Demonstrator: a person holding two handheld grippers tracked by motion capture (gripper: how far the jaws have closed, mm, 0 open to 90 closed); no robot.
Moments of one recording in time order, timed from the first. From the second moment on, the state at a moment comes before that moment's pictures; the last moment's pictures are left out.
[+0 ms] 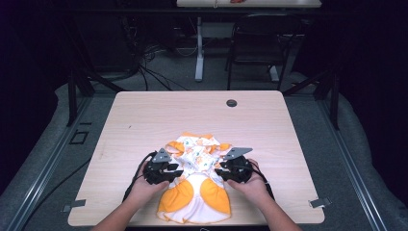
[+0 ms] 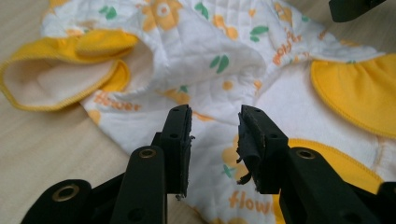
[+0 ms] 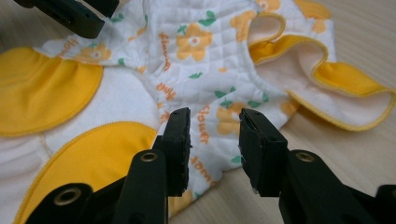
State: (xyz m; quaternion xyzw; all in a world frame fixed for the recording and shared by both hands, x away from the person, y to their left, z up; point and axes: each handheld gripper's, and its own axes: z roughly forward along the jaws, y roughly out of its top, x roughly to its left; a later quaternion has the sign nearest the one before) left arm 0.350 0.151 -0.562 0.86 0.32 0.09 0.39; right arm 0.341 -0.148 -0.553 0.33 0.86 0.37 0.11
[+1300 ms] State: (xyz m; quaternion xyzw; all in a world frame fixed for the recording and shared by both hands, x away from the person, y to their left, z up) left arm 0.475 0.147 -0.524 0.85 0.35 0.10 0.38; right arm 0.463 -0.133 -0.508 0.35 0.87 0.33 0.13
